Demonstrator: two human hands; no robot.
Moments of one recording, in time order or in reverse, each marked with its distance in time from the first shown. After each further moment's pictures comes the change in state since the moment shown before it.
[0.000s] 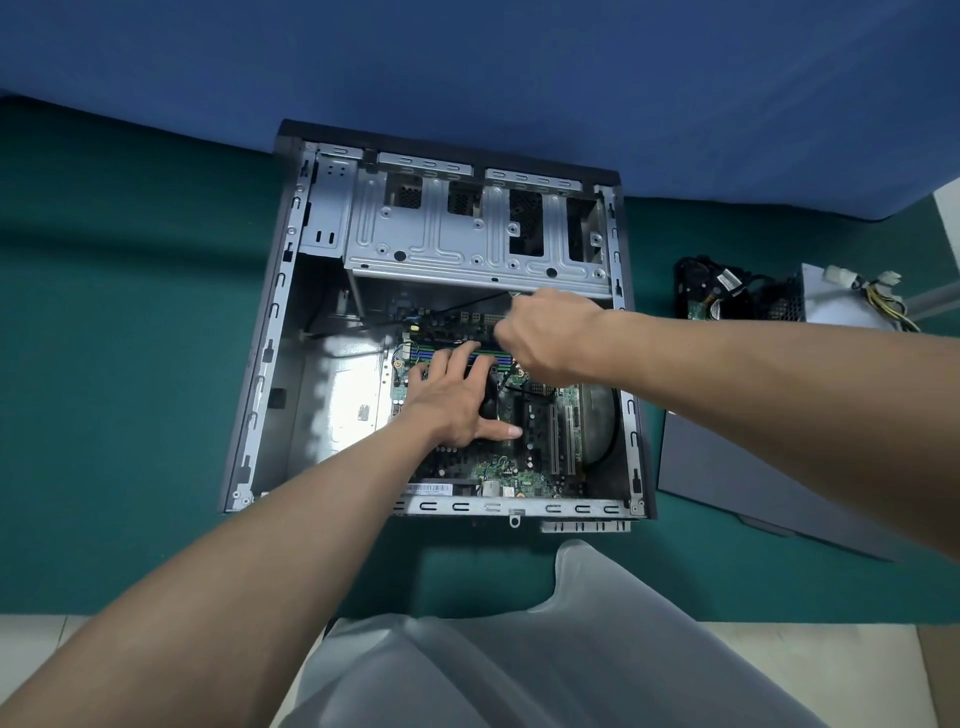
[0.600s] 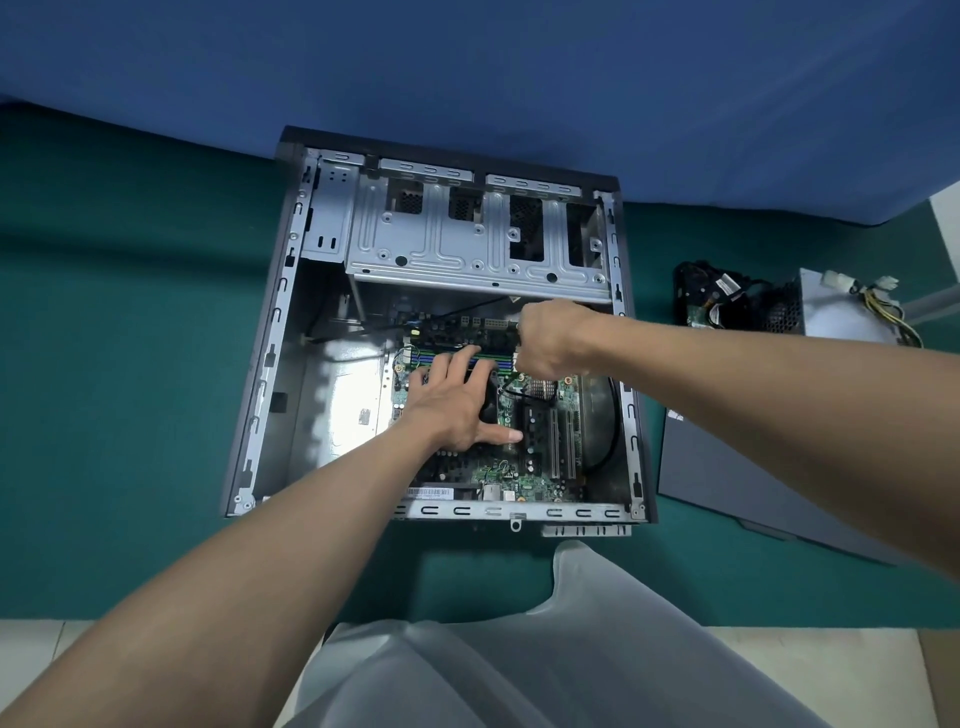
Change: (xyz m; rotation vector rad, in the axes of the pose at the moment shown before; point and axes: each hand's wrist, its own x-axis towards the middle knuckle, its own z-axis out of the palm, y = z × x) left_hand -0.002 0.000 -0.002 -0.011 0.002 0.012; right_hand 0.003 0.002 0.000 0.297 -0.177 0.263
